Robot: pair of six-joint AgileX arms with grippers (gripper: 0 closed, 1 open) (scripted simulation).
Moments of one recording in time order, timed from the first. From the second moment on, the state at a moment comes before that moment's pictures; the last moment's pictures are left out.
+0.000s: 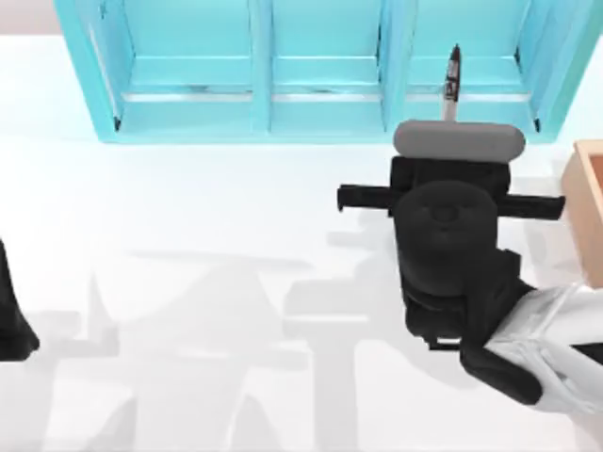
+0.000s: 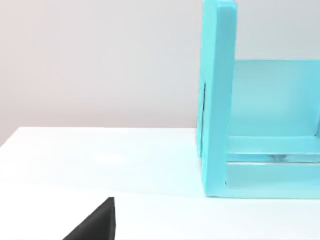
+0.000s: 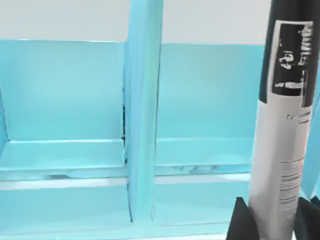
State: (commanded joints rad) left arm 0.00 0.00 0.00 0.00 0.00 0.00; right arm 0.85 1.73 0.71 0.80 1.01 0.13
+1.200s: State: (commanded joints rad) left arm 0.00 0.00 0.00 0.00 0.00 0.00; right arm 0.76 1.70 0.65 1.07 1.03 -0.01
